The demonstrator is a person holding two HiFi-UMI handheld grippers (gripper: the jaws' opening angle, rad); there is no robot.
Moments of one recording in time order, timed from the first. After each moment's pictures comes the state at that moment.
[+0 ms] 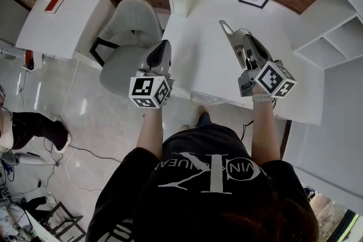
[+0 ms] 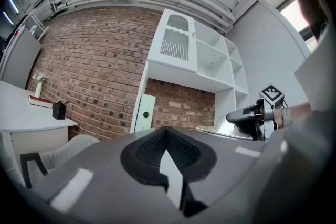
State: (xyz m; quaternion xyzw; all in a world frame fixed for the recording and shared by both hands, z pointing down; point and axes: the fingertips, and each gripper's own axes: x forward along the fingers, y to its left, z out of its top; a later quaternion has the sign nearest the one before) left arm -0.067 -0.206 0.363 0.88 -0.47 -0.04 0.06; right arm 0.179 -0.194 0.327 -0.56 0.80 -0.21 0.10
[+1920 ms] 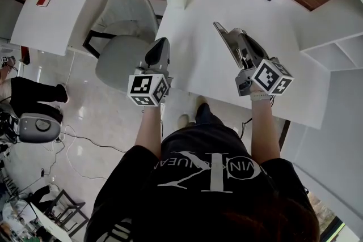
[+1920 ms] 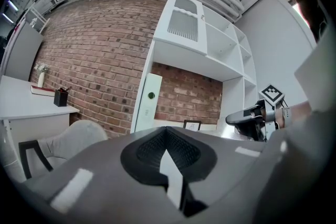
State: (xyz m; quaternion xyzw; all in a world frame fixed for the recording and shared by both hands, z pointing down) left arm -0.052 -0.248 0.414 0.87 -0.48 0.00 0.10; right arm 0.182 -0.243 0.394 -0.53 0.80 -0.27 0.06
